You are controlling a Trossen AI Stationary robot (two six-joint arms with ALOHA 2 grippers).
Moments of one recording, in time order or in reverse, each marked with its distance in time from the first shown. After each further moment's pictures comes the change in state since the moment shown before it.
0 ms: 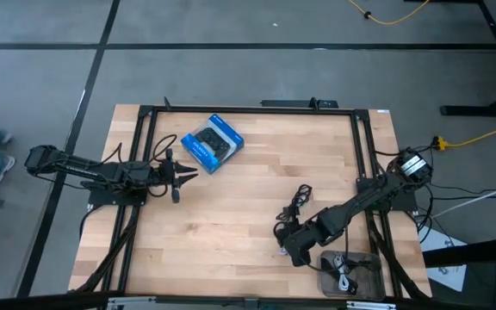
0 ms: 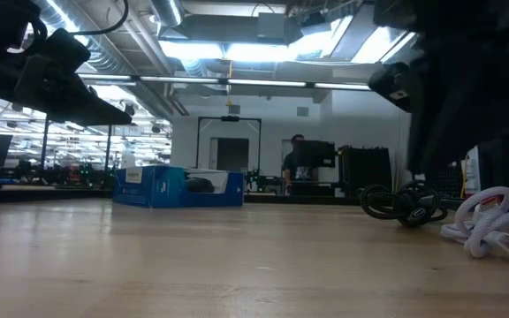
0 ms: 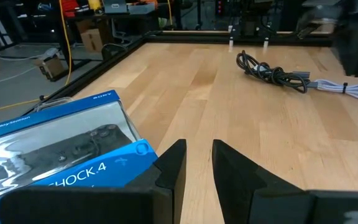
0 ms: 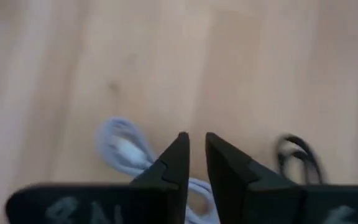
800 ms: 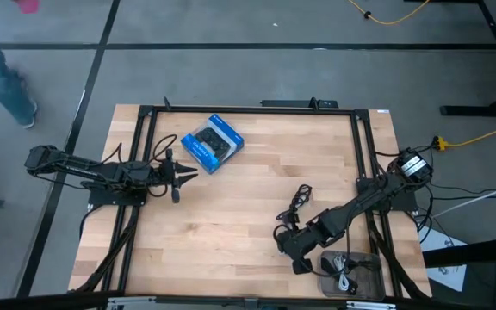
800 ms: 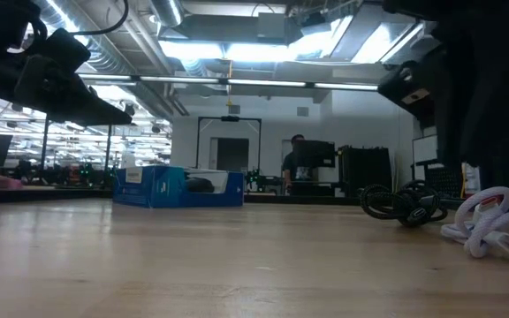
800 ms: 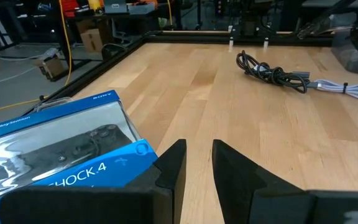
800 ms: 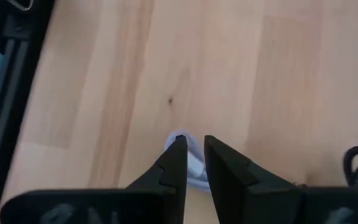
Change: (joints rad) left arm 0.000 0.000 0.000 0.000 0.000 0.000; right arm 0.013 0.001 0.000 0.077 -0.153 0.081
